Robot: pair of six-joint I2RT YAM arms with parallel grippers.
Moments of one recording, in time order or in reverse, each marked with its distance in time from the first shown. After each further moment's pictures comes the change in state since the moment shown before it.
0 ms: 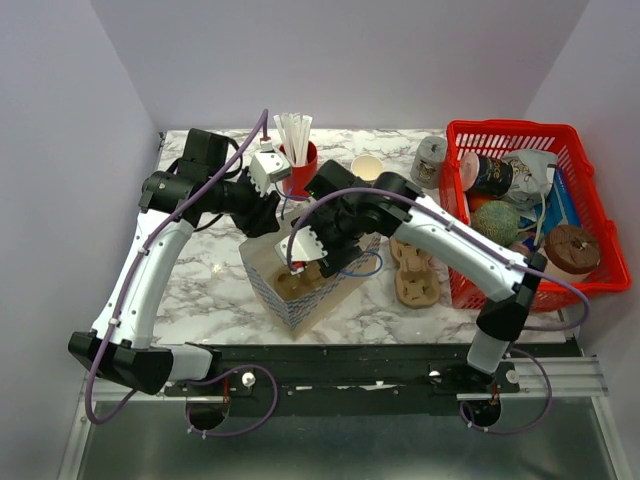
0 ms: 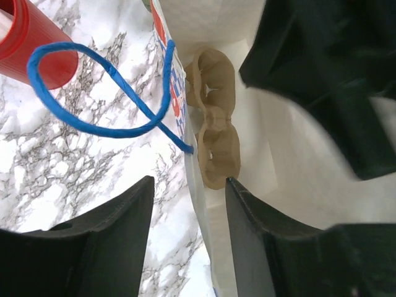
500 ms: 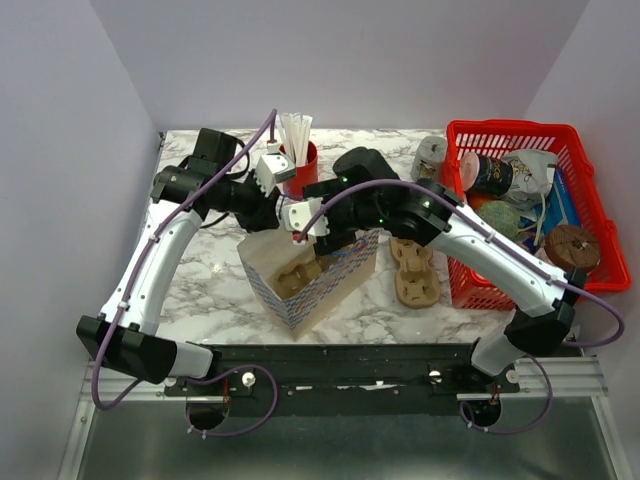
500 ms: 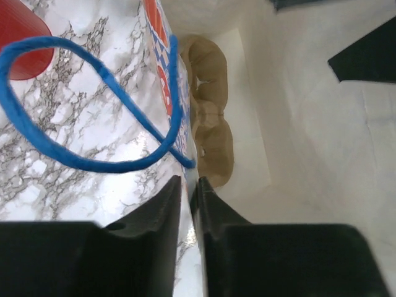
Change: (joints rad) left arm 0.000 0.044 -0.030 0.002 0.019 0.000; right arm -0.027 -0.193 -0.134 0.328 0.023 0.185
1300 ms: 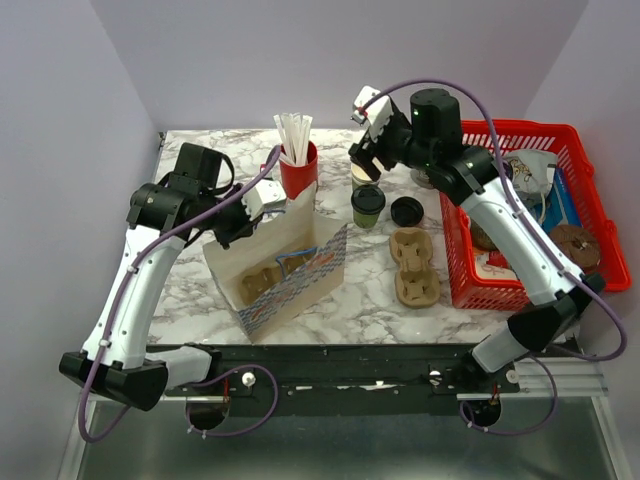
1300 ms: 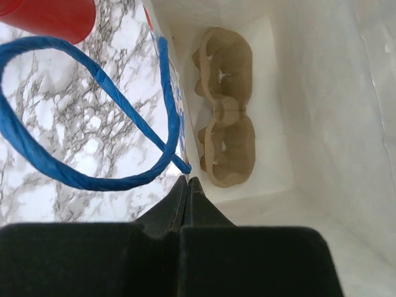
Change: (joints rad) left arm 0.000 -0.124 -0.005 -0.144 -0.177 0.244; right arm -0.402 -0.066 -0.050 0.359 -0.064 0.485
